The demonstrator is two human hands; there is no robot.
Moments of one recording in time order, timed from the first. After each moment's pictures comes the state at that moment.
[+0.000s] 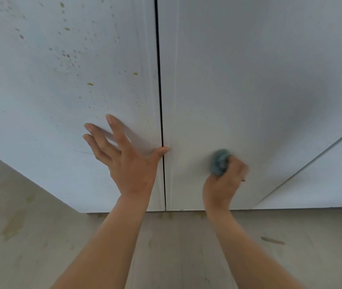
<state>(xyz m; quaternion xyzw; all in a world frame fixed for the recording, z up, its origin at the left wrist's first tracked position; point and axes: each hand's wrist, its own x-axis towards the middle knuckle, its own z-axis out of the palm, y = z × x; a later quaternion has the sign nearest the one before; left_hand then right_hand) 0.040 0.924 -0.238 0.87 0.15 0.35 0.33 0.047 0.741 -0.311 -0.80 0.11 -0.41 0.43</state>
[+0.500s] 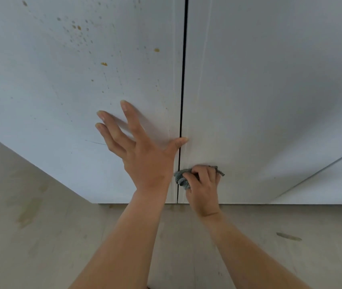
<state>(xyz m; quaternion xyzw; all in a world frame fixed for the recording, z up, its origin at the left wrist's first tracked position) 0.038 0.923 -0.237 0.87 0.16 0.34 0.33 0.041 0.791 -0.388 -0.90 -0.14 -0.35 0.22</state>
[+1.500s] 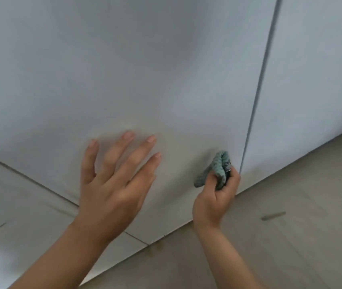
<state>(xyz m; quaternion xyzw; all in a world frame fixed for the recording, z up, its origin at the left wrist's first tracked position) 0.077 0.832 -0.260 0.77 -0.42 0.48 -0.05 0.044 0.668 -0.376 -0.49 0.27 -0.51 0.65</state>
